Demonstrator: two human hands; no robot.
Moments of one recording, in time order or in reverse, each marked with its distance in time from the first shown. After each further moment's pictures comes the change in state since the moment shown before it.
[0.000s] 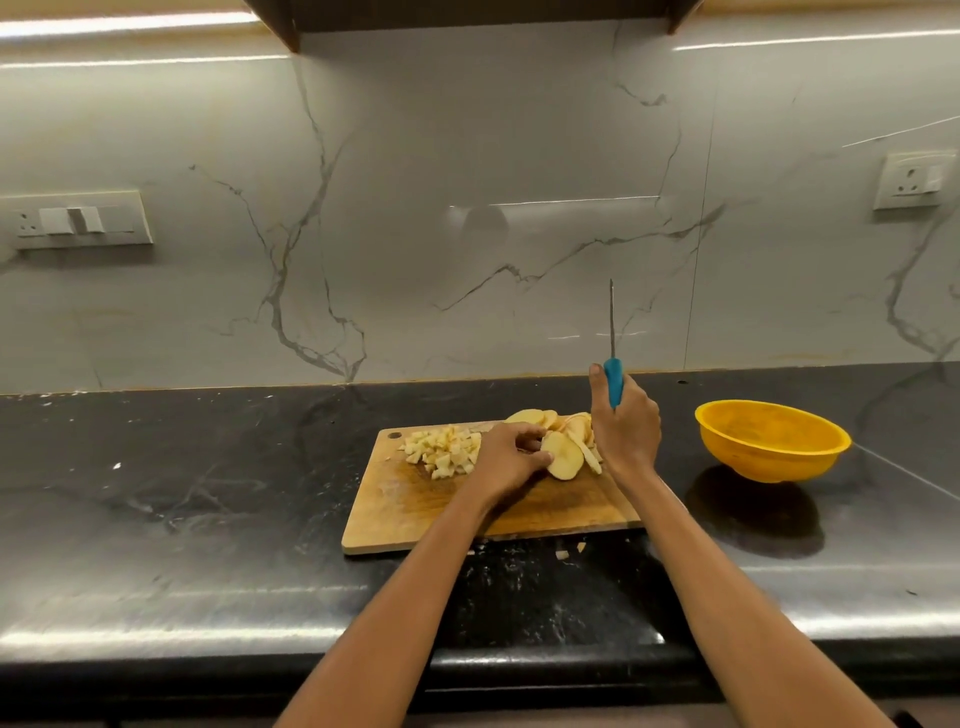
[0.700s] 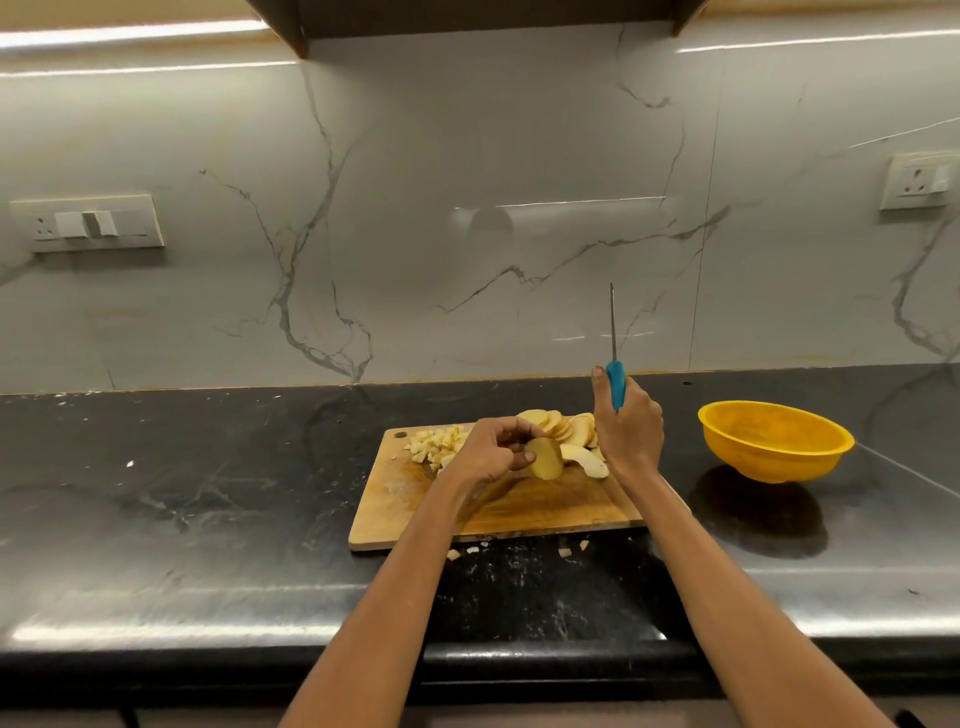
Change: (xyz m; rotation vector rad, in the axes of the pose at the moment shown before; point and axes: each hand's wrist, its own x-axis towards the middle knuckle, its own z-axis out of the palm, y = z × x) left_hand -0.004 -0.003 -0.026 -0.256 -0.114 -0.068; right_hand -0.001 0.001 0.000 -0.027 -0.009 -0.004
